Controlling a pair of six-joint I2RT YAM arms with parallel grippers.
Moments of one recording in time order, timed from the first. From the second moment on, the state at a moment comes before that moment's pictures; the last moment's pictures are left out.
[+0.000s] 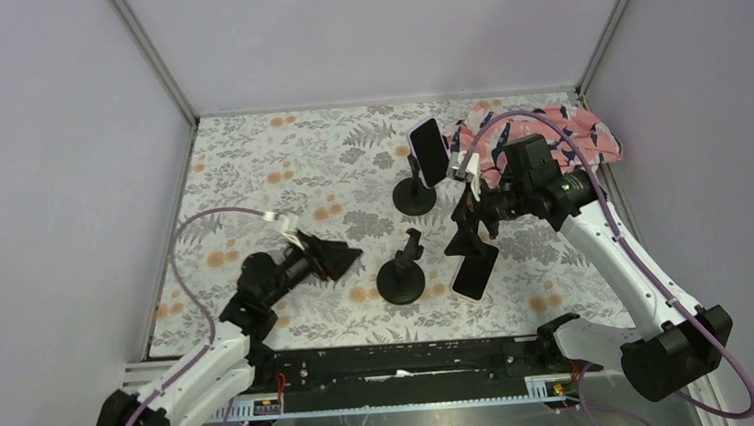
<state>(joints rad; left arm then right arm) -0.42 0.68 0.17 0.49 0.37 -0.69 0.38 1.15 1.16 -0.90 -0.82 -0.48</state>
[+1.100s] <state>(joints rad) -0.71 1.72 0.32 1.34 0.73 -0.04 0.21 1.10 0.94 -0.81 -1.02 -0.55</state>
